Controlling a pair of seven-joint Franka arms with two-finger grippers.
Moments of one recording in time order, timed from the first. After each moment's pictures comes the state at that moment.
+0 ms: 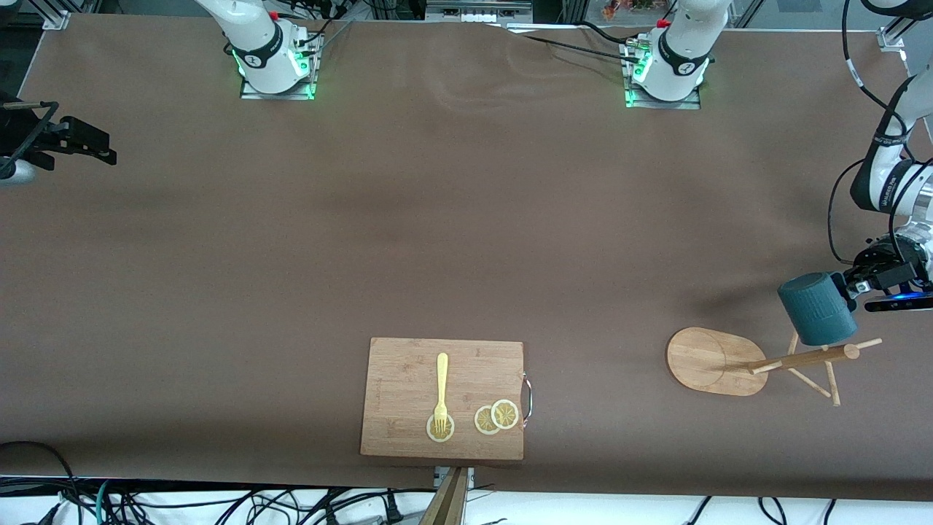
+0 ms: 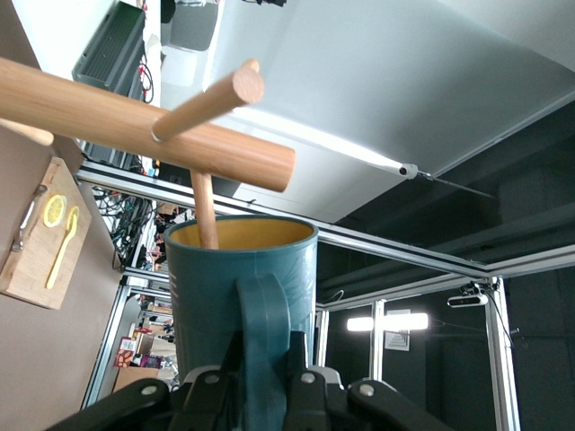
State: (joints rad) left arm 0.73 0.73 -0.14 -1.71 -1.59 1.37 0.57; right arm -0.05 -0.02 -0.03 -1.67 -0.02 1.52 -0.19
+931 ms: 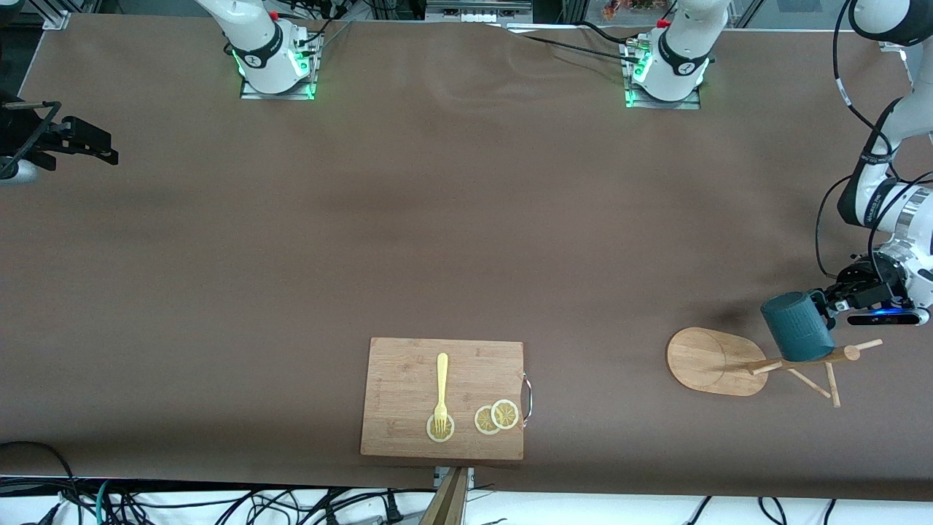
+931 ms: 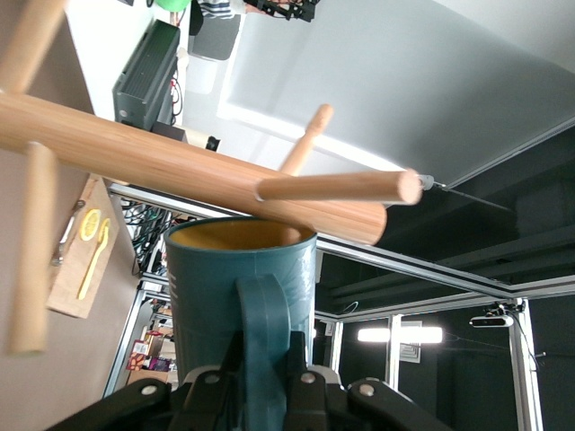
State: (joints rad) left arm 0.70 0.86 -0.14 -1.60 -1.57 1.40 0.57; right arm -0.05 -0.02 -0.03 -1.67 -0.02 1.52 -0.19
